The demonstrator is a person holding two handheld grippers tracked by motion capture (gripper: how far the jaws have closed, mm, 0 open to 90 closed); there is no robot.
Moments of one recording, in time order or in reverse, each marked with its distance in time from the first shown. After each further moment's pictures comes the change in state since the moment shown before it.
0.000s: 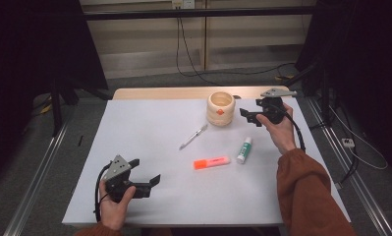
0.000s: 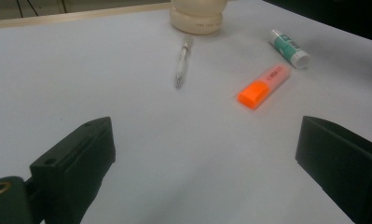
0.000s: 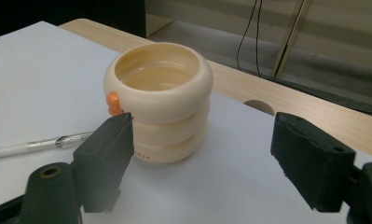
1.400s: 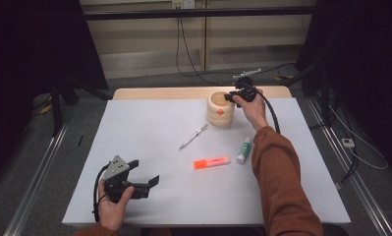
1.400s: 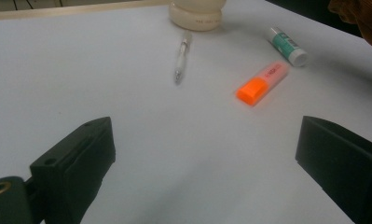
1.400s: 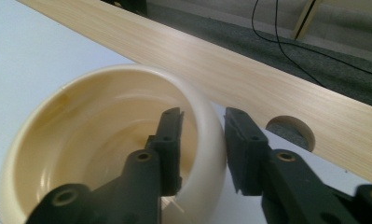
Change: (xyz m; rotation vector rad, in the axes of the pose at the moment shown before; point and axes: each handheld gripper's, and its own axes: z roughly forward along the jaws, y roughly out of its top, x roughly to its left) left arm 0.003 -0.002 -0.002 0.008 -0.016 -0.020; right arm -0.010 0.041 0.110 0.200 0.023 0.014
